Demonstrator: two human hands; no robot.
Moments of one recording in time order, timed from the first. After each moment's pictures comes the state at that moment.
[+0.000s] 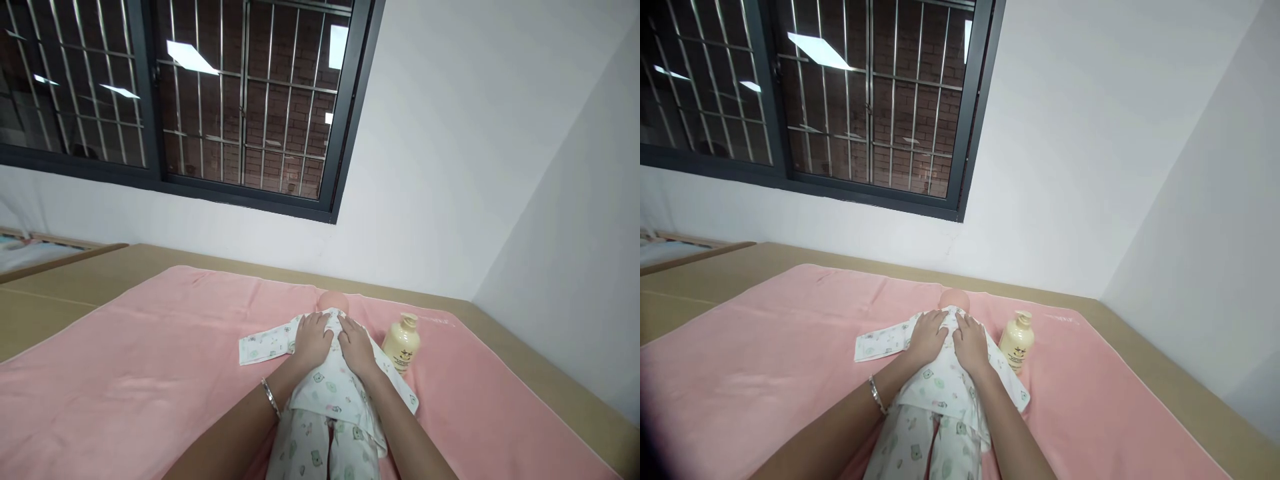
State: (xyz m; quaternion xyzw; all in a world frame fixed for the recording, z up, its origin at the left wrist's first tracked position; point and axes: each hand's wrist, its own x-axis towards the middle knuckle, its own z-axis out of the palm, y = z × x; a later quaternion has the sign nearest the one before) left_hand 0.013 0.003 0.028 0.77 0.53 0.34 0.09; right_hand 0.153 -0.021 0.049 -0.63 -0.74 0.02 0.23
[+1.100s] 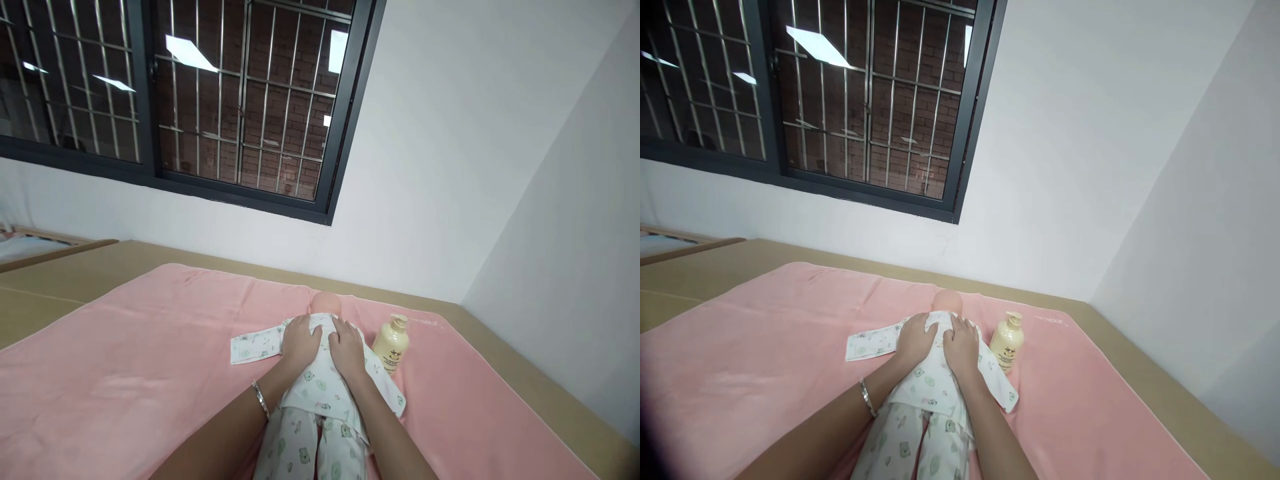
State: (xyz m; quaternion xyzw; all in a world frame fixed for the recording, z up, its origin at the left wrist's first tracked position) left_hand 0.012 -0.003 0.027 0.68 0.61 0.40 0.11; right_hand 0.143 -0.032 0.047 -0.69 -0.68 -0.01 0.26
